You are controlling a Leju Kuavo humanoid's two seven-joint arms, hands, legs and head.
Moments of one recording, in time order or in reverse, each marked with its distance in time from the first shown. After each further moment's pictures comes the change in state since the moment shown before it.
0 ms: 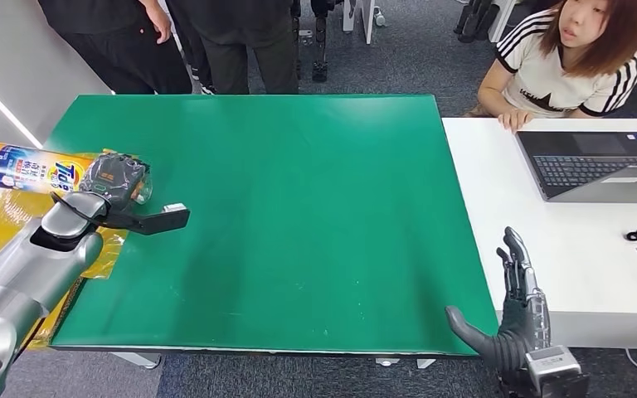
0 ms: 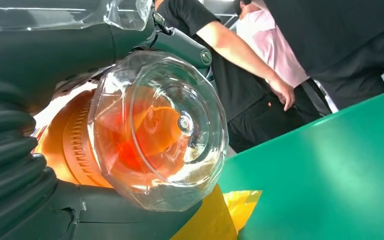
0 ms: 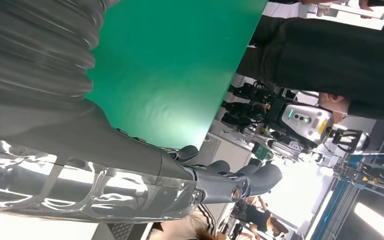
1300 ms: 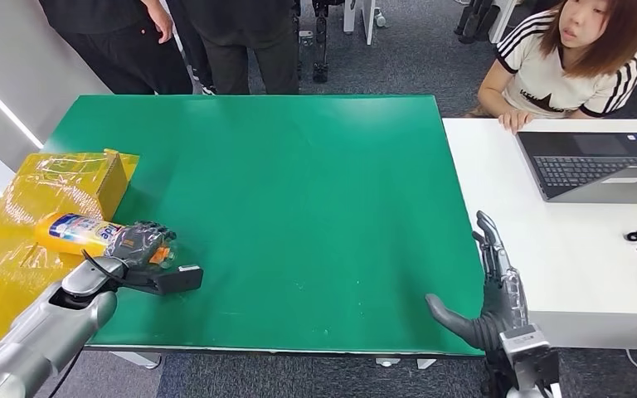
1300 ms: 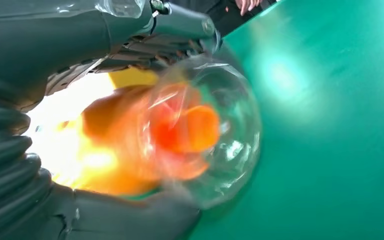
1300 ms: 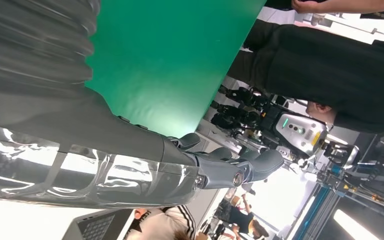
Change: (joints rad) left arm 0.253 0.008 0.009 -0.066 0.157 -0.058 -0.070; right arm -0.101 0.027 0.013 0.060 0.059 0.091 0.014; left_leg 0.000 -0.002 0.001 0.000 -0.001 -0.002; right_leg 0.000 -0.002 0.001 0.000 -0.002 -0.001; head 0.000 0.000
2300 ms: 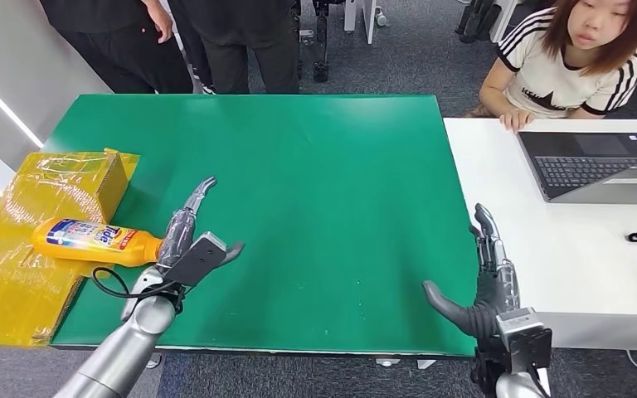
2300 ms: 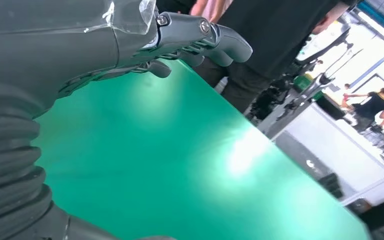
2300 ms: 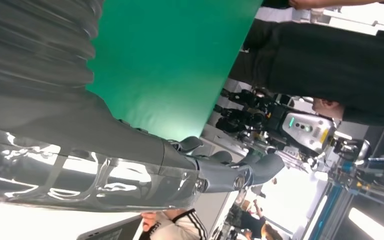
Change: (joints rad) left arm 0.188 -0.292 0.218 -0.265 0.686 0.283 -0.342; right arm -0.062 0.017 0.026 0.074 -0.040 -0.042 0.001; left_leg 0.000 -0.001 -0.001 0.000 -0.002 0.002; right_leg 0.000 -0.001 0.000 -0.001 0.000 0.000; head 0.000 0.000
